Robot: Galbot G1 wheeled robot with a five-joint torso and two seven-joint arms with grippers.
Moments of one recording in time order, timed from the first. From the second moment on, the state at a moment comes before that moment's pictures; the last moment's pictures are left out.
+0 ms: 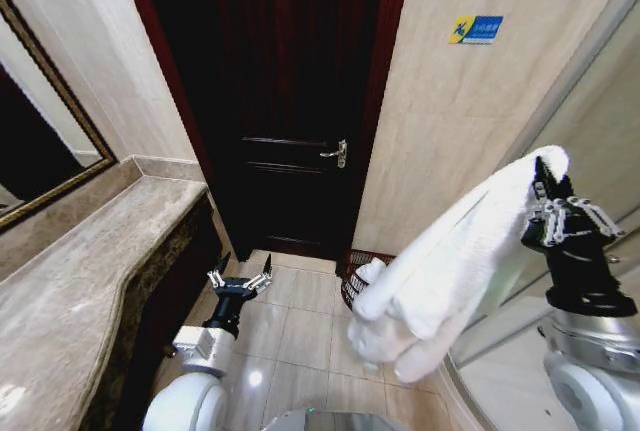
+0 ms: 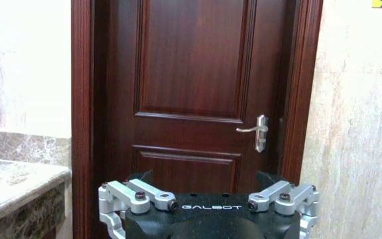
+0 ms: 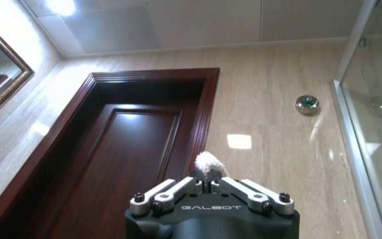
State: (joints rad) left arm 1.79 -1.55 -0.53 -2.43 -0.07 0.14 0.05; right arm -1.66 1.14 1.02 2.50 0.52 0.35 -0.08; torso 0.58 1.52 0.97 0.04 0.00
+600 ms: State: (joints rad) left arm 1.79 -1.55 -0.53 -2.43 -0.07 0.14 0.05; right arm -1.66 1.14 1.02 2.50 0.50 0.34 -0.06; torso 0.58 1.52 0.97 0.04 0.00
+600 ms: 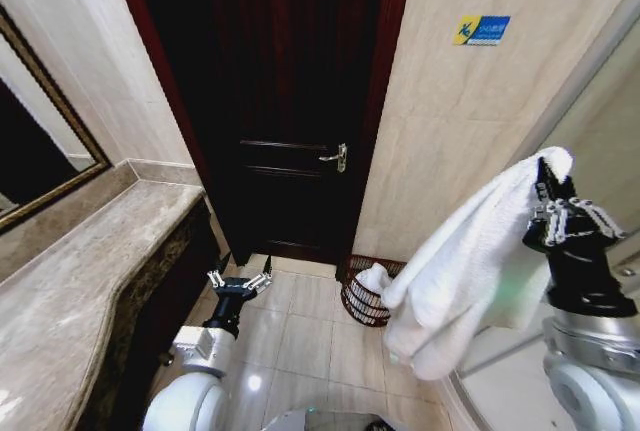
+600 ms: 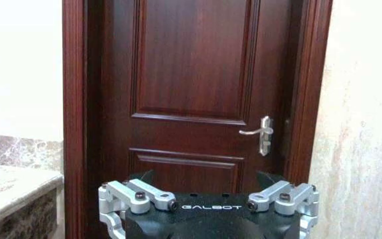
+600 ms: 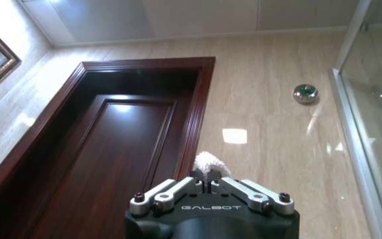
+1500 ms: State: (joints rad) left arm 1.79 -1.55 -0.53 -2.43 -0.07 0.14 0.05; right arm -1.66 1.16 0.99 2.50 0.48 0.37 -0.03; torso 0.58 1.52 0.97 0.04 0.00
